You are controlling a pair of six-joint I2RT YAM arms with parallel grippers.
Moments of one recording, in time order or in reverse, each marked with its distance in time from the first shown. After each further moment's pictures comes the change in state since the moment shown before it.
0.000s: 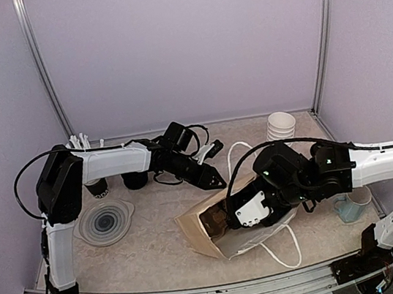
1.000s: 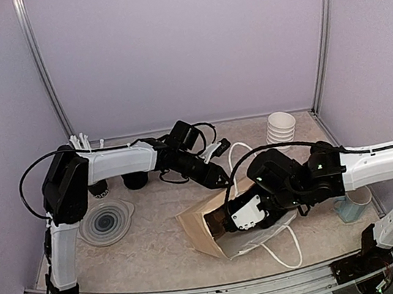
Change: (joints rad) left arm -0.029 0.043 0.066 0.001 0.025 0.015; right arm -0.006 0.053 -0.015 0.043 0.034 -0.022
